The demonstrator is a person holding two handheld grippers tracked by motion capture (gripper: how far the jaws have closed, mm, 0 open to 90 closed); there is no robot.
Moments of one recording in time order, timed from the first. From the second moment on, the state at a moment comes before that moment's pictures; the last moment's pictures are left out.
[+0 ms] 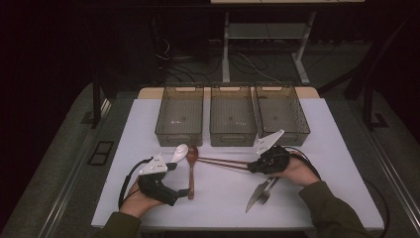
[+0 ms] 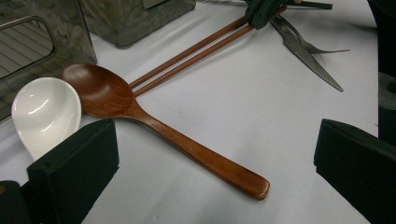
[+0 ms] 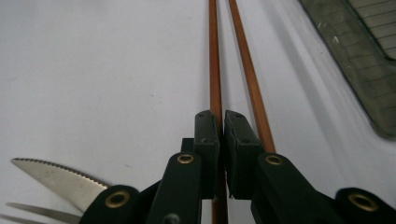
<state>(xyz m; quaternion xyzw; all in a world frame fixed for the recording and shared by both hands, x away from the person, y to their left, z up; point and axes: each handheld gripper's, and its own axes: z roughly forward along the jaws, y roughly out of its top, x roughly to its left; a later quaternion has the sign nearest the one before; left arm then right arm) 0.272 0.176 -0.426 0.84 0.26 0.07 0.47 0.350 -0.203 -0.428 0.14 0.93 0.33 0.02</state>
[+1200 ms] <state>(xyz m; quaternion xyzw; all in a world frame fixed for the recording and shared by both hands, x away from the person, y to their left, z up) 0.272 0.170 -0.435 0.84 0.26 0.06 0.48 0.343 -0.238 -0.378 0.21 0.87 0.45 0.04</state>
